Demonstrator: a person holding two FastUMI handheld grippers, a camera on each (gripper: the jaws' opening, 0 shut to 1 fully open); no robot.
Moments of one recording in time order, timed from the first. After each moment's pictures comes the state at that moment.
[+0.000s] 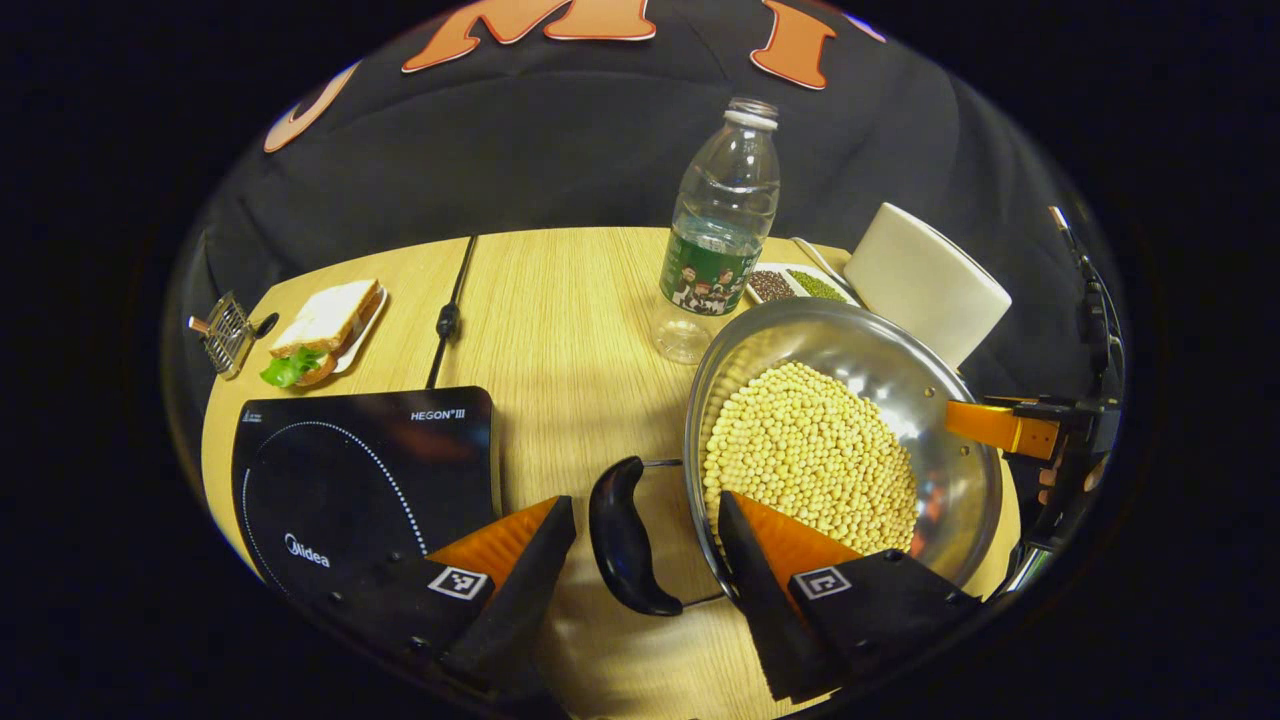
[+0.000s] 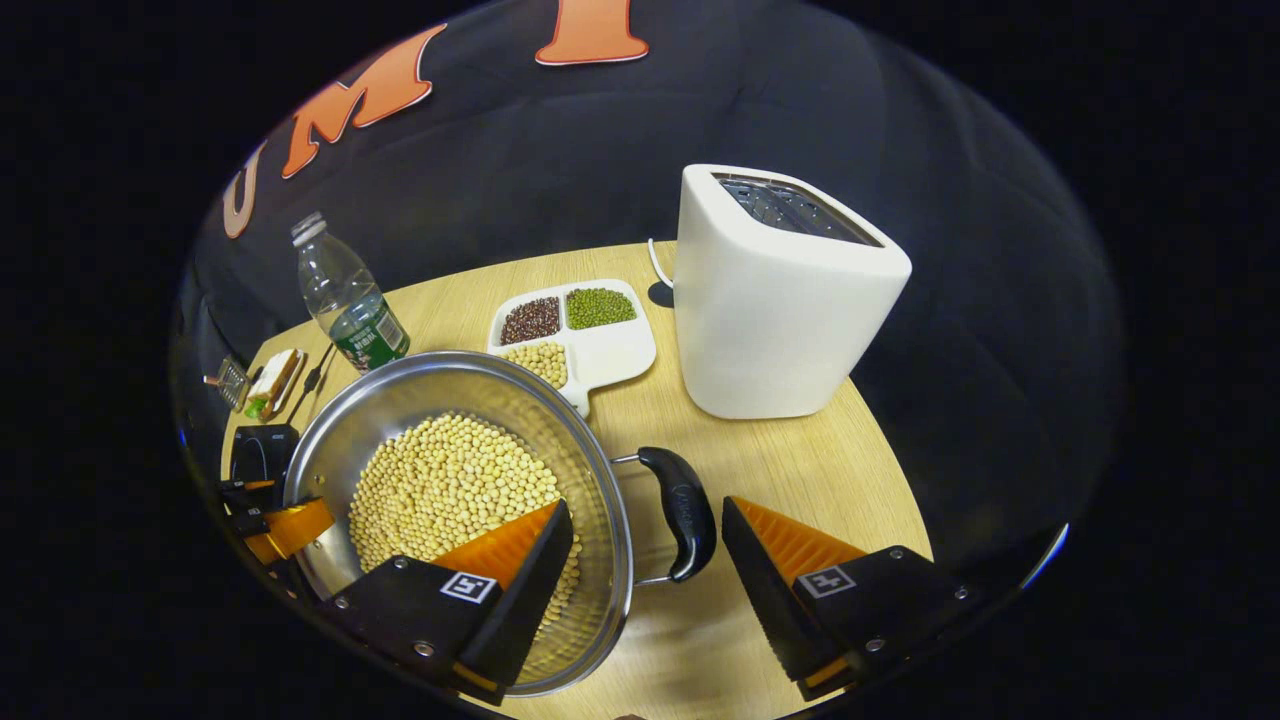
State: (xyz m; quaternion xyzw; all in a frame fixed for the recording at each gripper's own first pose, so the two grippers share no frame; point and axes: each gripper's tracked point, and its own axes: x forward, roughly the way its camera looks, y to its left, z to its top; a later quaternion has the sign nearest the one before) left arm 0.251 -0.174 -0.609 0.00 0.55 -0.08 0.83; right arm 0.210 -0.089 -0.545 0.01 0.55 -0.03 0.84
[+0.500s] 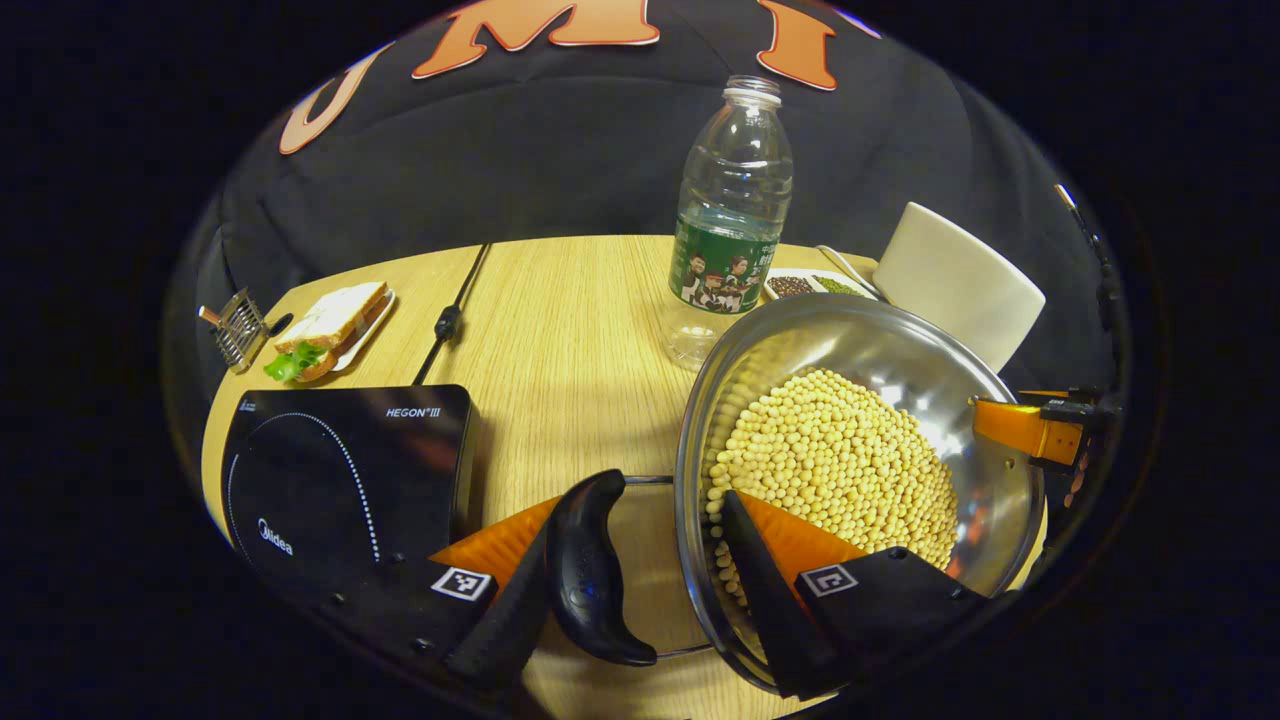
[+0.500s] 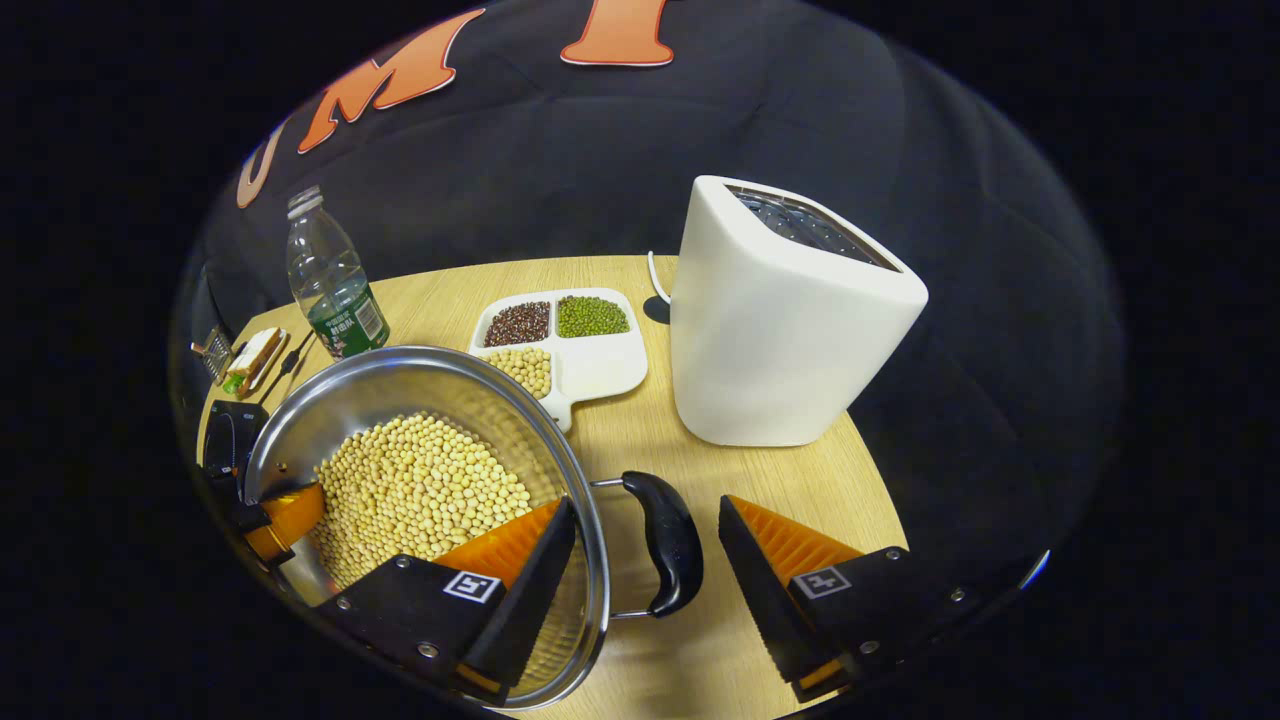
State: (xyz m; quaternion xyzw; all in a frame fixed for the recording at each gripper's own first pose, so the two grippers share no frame) left arm 0.263 -0.180 -0.632 0.02 0.51 -0.04 0.86; right arm 0.223 -0.093 -0.556 -0.03 0.53 -0.02 0.85
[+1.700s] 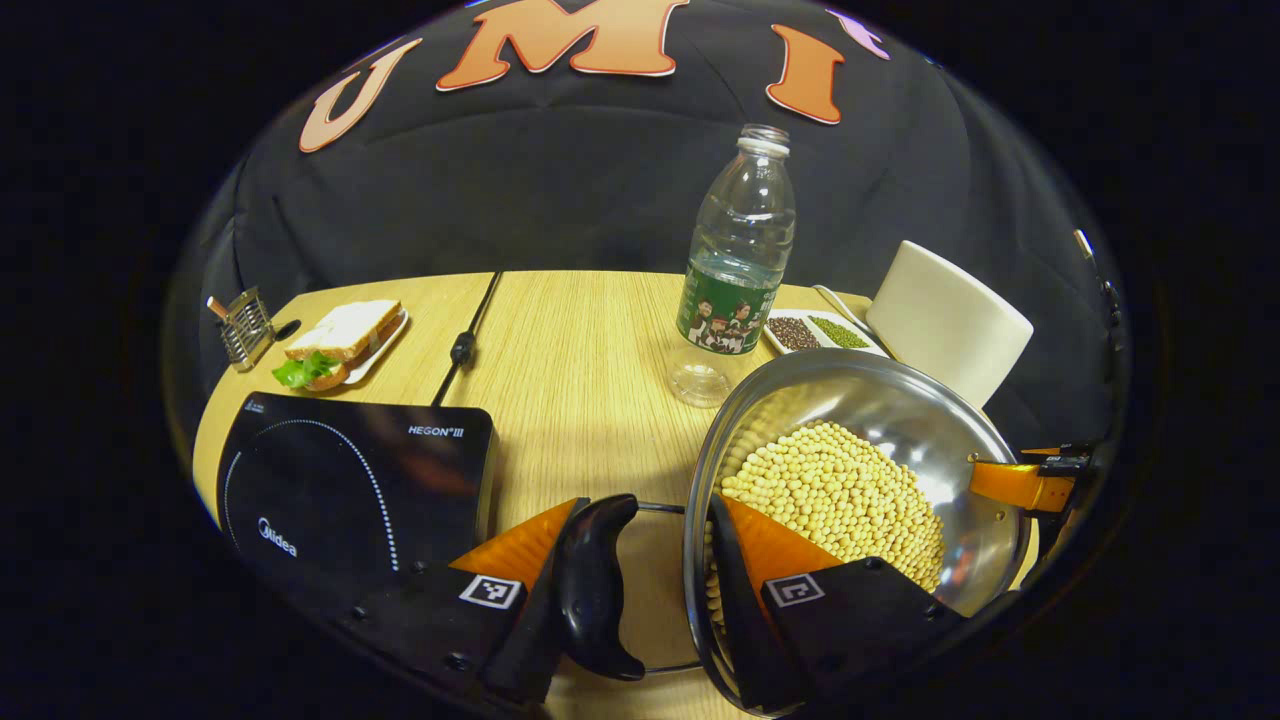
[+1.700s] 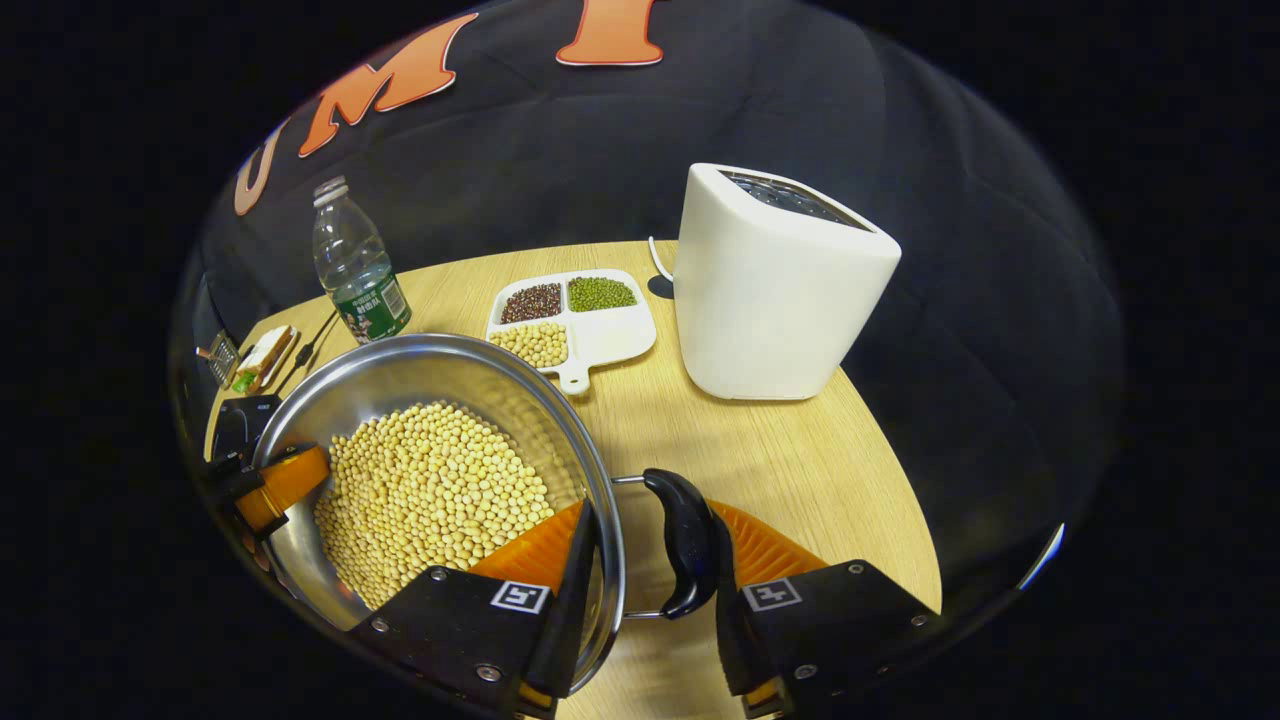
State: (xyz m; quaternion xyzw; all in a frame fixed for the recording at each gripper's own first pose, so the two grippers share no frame) left arm 0.271 -0.176 -0.611 0.00 0.46 -0.04 0.88; right arm 0.186 -0.083 -0.545 0.00 0.53 -0.04 0.85
